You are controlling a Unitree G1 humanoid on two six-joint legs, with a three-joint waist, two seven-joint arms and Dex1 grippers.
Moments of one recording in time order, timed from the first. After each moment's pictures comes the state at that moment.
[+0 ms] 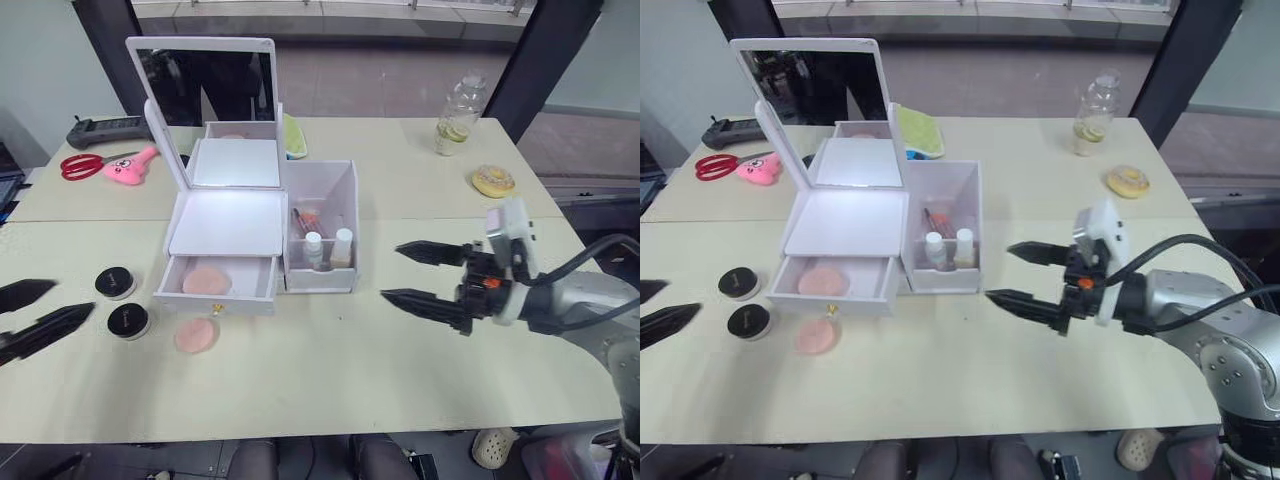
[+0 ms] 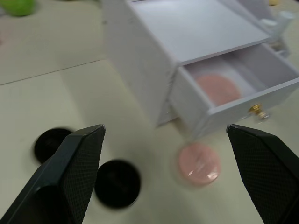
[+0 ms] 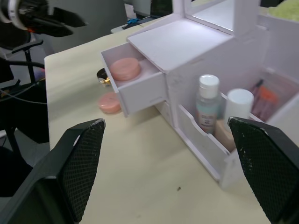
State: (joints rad) left arm 0.42 0.97 1.07 -0.22 -0.75 0.75 -1.07; right arm -0.22 -0.85 -0.25 -0.56 0.98 0.81 0.80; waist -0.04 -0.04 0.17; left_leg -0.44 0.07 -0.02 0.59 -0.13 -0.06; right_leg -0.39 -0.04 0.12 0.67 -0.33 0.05
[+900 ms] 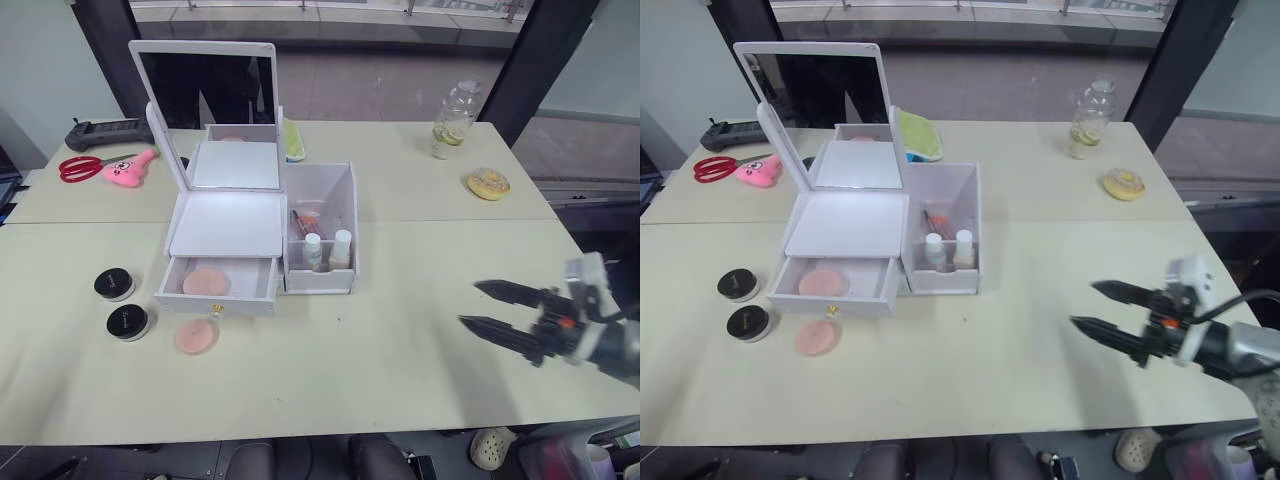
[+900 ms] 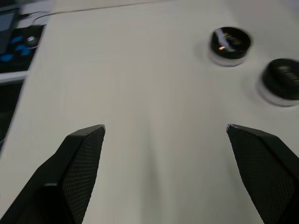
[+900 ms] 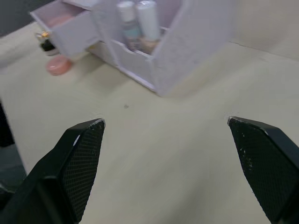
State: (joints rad) left arm 0.52 0.86 1.06 0.09 -0.56 0.39 -1.10; right arm 0.02 -0.86 -0.40 -0.41 0.85 0.66 1.03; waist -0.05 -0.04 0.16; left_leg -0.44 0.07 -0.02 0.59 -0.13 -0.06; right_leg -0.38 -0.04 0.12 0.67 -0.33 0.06
